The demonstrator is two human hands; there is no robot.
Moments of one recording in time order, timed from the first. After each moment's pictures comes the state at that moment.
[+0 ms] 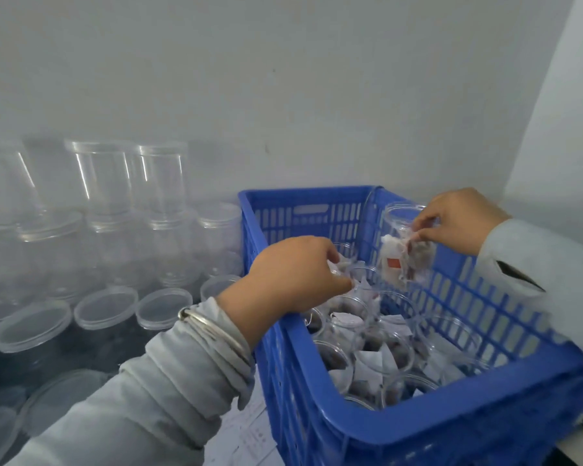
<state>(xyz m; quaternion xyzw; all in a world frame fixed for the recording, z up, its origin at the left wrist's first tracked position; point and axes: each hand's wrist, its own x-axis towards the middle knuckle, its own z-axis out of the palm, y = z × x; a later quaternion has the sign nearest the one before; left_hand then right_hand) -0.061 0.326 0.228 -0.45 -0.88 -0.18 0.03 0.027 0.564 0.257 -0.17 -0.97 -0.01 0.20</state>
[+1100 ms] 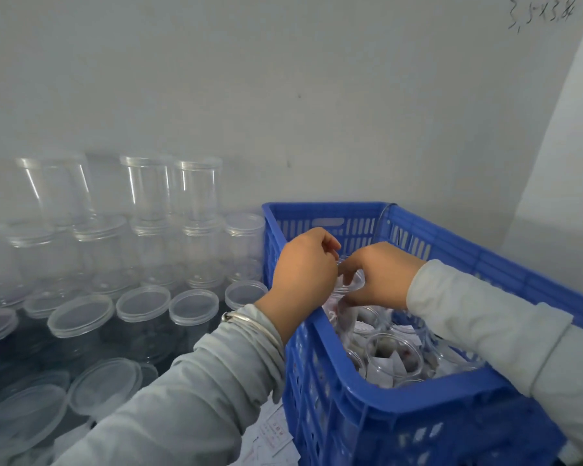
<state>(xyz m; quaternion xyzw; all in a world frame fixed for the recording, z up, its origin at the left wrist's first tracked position) -0.063 0.321 0.221 -0.34 -0.80 -0.49 0.06 0.013 0.431 0.245 -0.05 -1.00 0.03 0.05</state>
